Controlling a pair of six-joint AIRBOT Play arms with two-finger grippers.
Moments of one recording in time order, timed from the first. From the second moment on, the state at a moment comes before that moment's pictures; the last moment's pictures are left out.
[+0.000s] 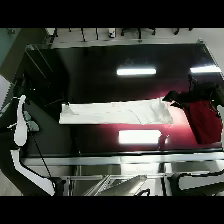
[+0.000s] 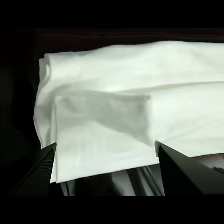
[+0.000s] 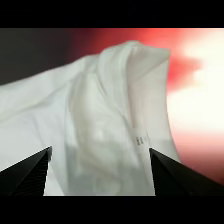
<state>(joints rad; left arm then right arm) 0.11 -1.87 1.80 -1.86 1.61 1.61 -0.31 -1.60 1.24 2.16 -1.12 -1.85</state>
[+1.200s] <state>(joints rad) -0.19 -1.87 1.98 -2.11 1.51 1.58 -0.32 -1.81 1.25 2.31 -1.23 -2.03</state>
